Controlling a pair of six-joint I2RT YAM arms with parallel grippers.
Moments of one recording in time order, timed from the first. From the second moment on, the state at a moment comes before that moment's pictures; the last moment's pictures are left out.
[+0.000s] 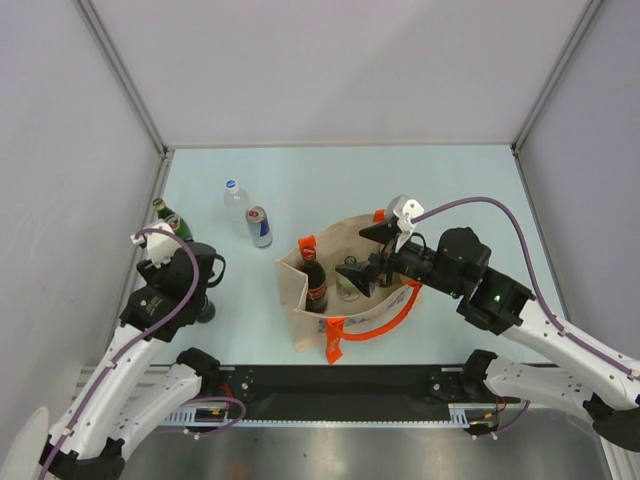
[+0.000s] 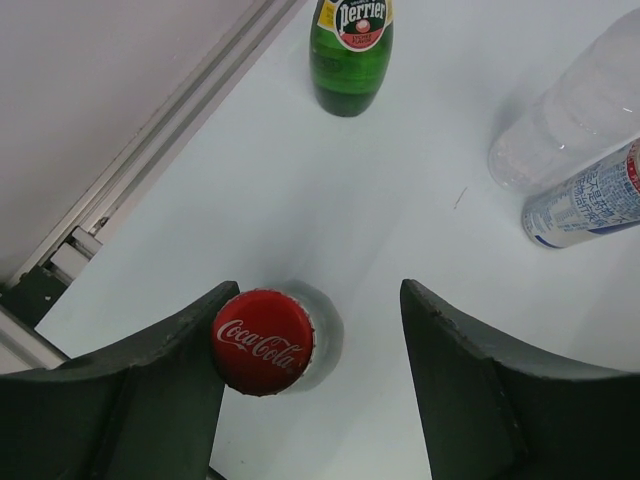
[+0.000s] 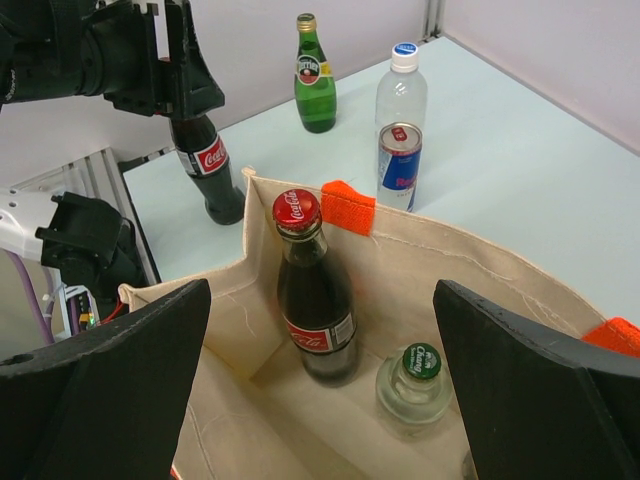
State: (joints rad) left arm -0.45 0.69 0.84 -0.97 -0.88 -0.72; right arm 0.93 0.87 0.95 -0.12 -0.14 0.07
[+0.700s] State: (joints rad) left arm -0.45 0.69 0.83 -0.88 -0.80 -0.55; right arm 0.93 0.87 0.93 -0.12 -0.14 0.07
